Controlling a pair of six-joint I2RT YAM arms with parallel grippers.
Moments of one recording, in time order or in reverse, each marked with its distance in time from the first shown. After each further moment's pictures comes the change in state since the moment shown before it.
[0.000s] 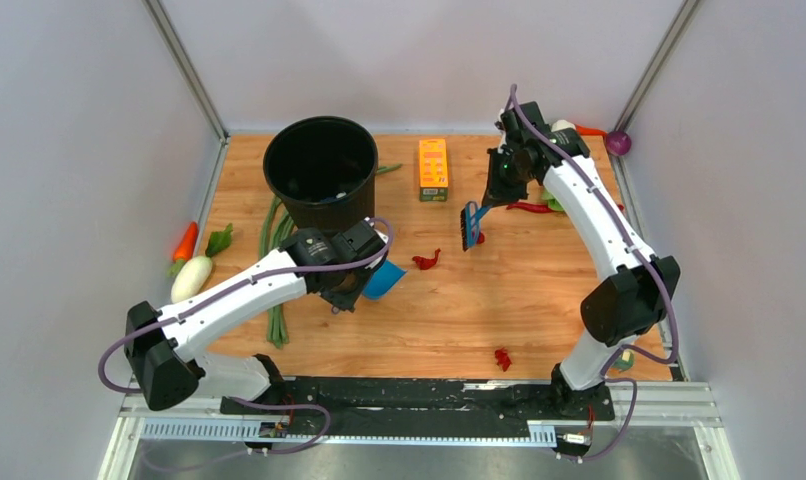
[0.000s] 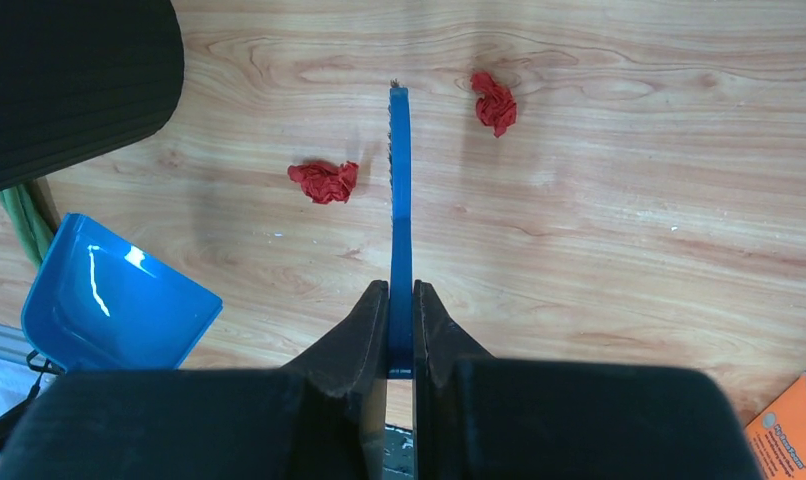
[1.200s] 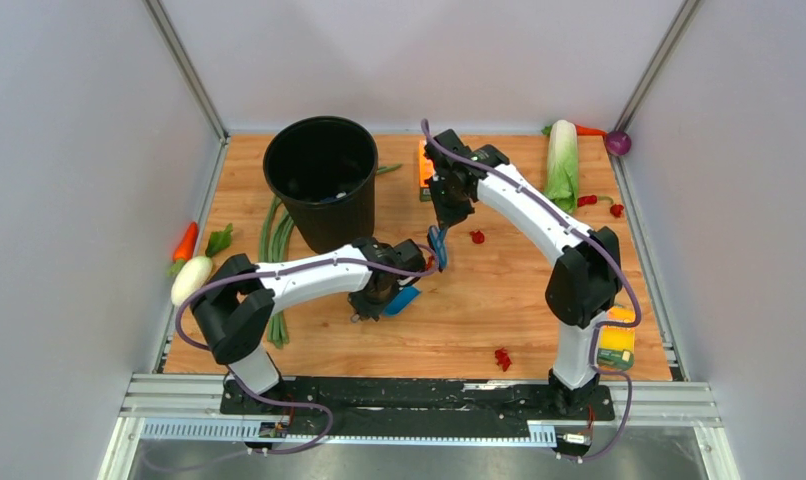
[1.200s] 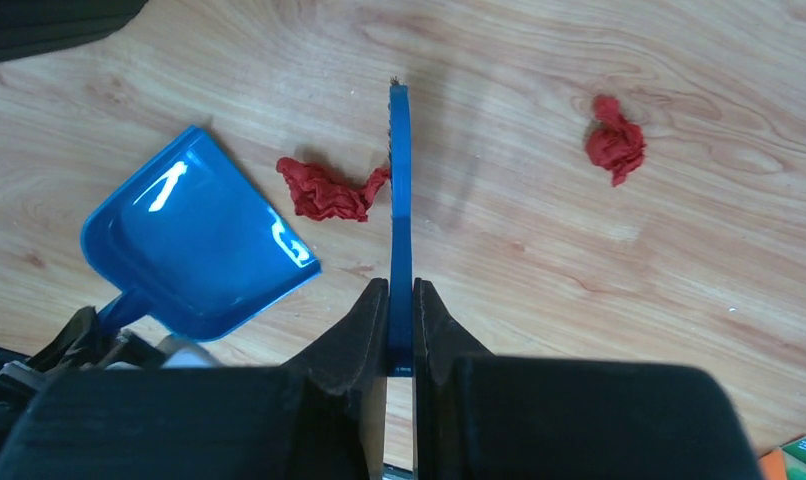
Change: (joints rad) left arm -0.043 0.347 -0.084 0.202 -0.008 0.077; right arm 0.259 0.197 0.026 0.071 0.131 -0.080
